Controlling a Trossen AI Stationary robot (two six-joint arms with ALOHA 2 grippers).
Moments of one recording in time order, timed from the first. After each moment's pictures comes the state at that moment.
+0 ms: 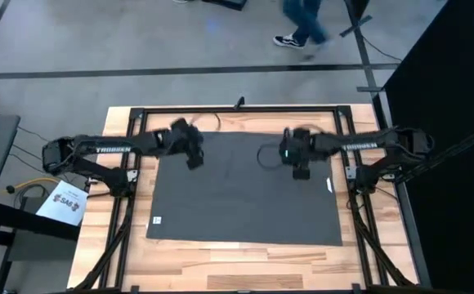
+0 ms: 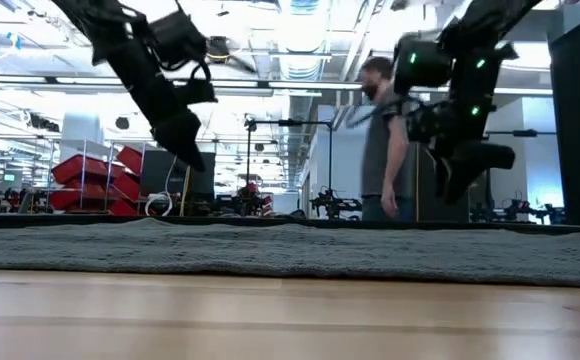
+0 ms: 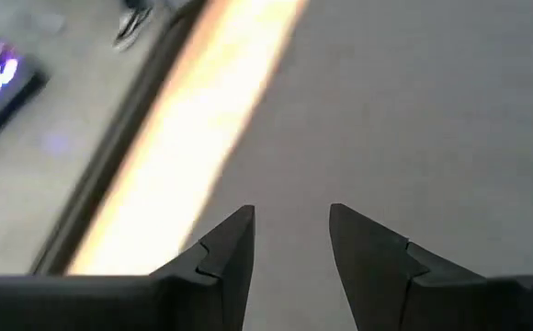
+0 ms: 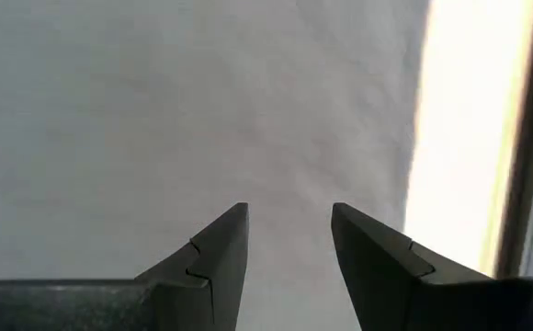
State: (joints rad) left arm 0.40 1.28 0.74 -0.33 -0.31 0.14; right arm -0.29 1.44 0.84 -0.76 0.34 -0.30
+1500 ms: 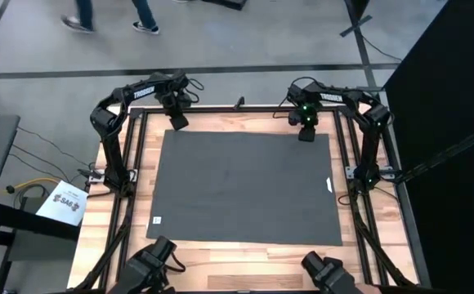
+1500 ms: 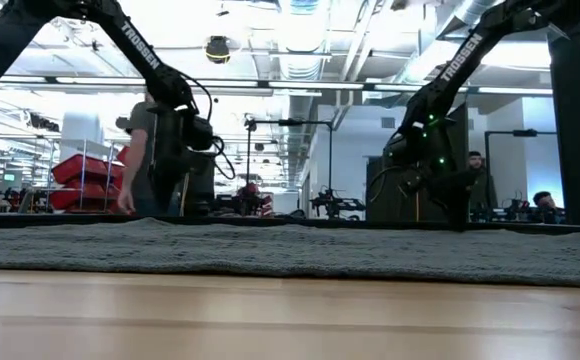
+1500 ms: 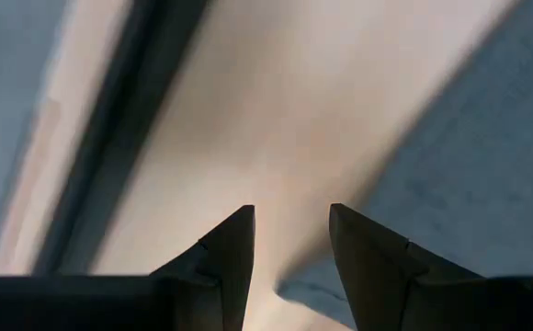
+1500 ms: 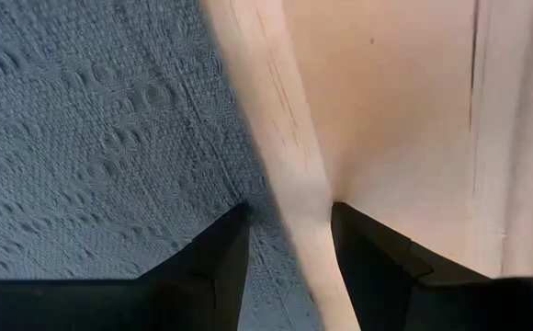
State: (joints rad) left arm 1.04 1.95 1.40 -1.04 0.01 0.53; right arm -0.93 1.98 1.28 -1.07 0.06 -0.65
